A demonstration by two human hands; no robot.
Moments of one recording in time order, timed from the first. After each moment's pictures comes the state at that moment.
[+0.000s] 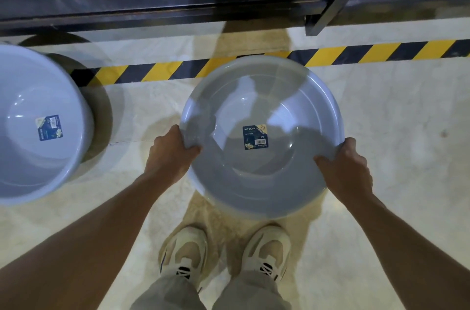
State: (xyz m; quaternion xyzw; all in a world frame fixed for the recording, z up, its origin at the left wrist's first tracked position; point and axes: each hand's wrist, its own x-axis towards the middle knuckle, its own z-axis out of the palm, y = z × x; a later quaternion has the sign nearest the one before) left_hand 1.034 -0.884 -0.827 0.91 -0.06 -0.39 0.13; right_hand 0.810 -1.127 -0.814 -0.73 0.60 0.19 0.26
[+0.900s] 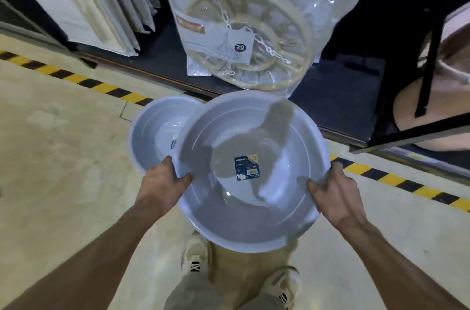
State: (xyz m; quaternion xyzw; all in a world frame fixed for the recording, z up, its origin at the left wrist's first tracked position) left_hand 1.105 -0.677 -0.571 0.93 0.08 -0.28 0.23; right_hand 0.997 -1.008 -0.550 -0.86 0.37 0.18 0.30
